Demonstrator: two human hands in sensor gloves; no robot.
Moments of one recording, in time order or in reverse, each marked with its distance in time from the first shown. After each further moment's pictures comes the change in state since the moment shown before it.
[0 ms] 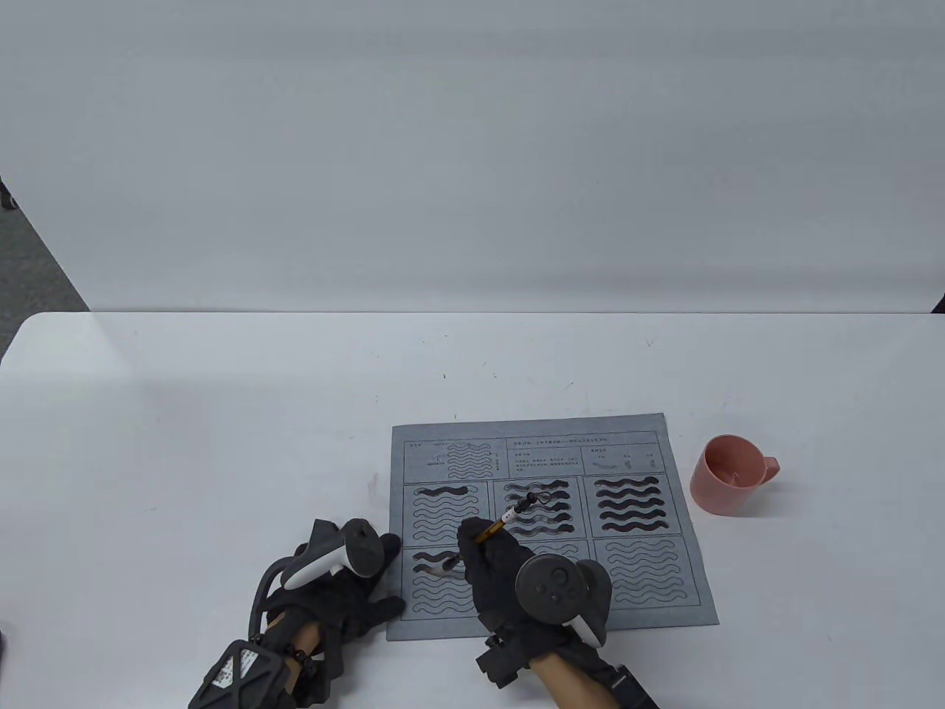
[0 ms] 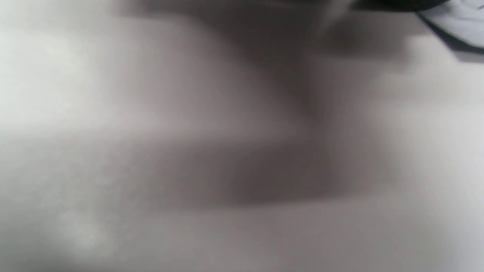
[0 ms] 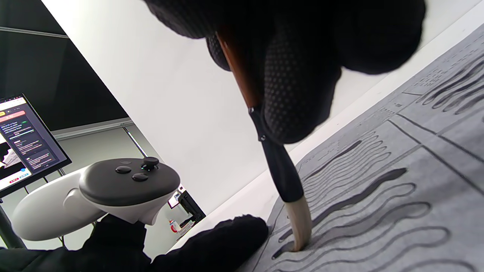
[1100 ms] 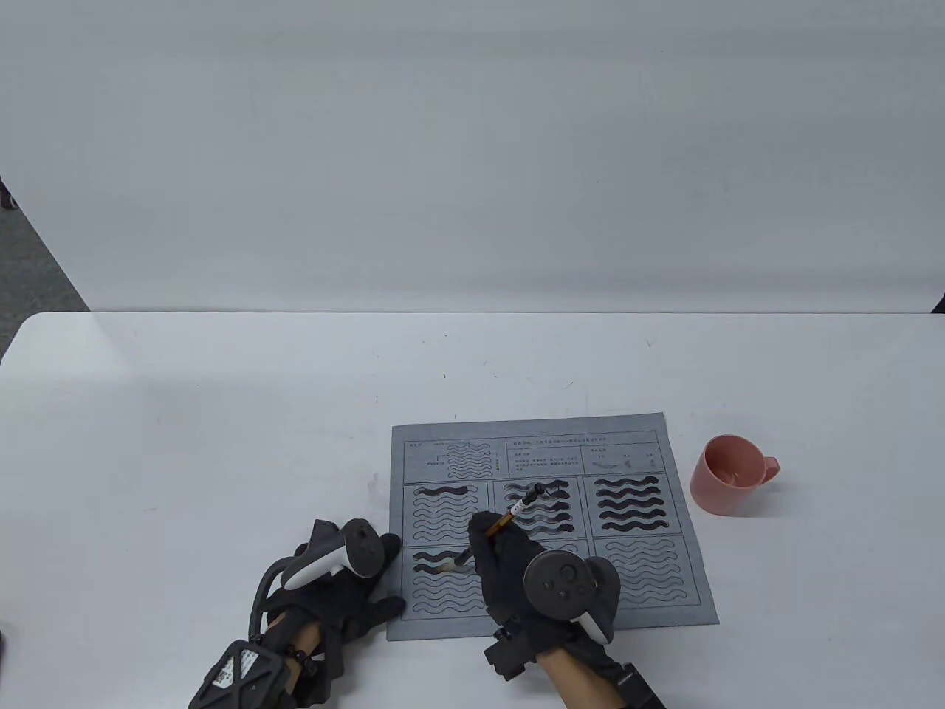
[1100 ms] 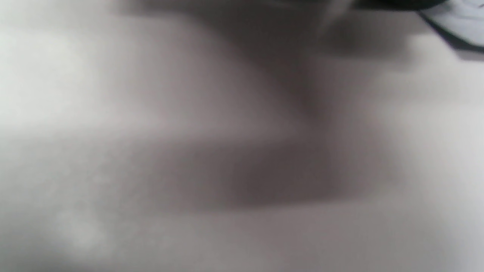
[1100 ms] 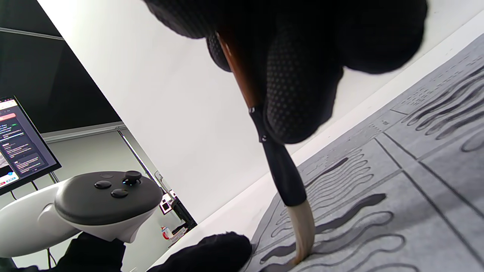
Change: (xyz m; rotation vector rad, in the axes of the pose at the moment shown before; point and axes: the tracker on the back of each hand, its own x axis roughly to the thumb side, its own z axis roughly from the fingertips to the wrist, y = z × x) left_hand 0.000 0.000 0.000 0.000 0.000 0.000; right_hand -0.007 -0.008 -0.002 -0.031 0.007 0.029
